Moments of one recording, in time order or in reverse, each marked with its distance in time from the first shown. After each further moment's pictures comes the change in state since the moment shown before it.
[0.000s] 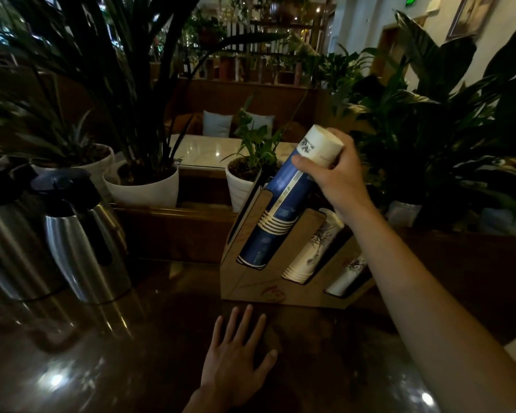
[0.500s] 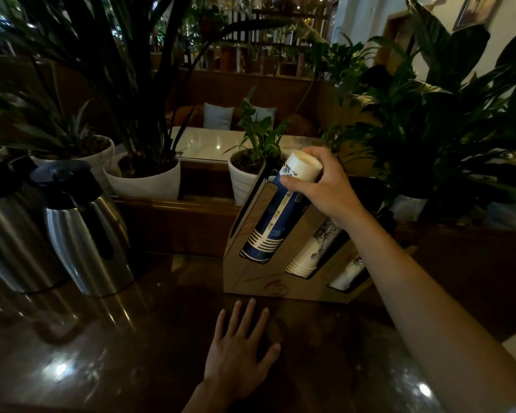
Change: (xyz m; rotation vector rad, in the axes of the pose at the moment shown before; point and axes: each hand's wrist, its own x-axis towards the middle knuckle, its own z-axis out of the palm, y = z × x) left_hand -0.004 -0.002 0.000 0.019 -0.010 -0.016; right_hand -0.011 0.023 0.011 -0.286 -0.167 0.057
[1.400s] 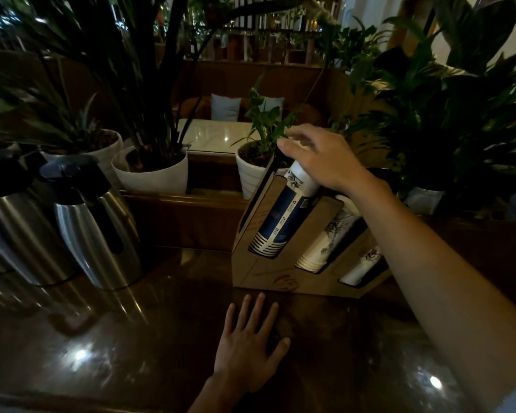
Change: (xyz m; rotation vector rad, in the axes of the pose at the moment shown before) left_hand -0.003 0.001 -0.001 -0.011 0.012 0.005; right_hand 0.033 -0.026 0.002 -0.267 -0.190 -0.111
